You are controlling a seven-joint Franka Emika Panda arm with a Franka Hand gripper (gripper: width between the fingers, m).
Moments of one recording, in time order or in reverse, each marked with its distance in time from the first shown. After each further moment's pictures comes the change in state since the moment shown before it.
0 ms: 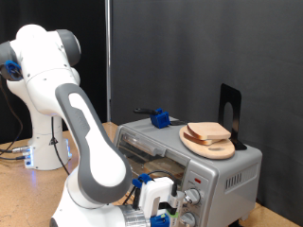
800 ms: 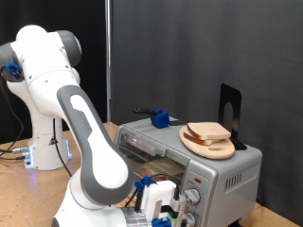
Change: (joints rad) arm 0.003 0.010 0.006 0.000 0.007 0.042 -0.001
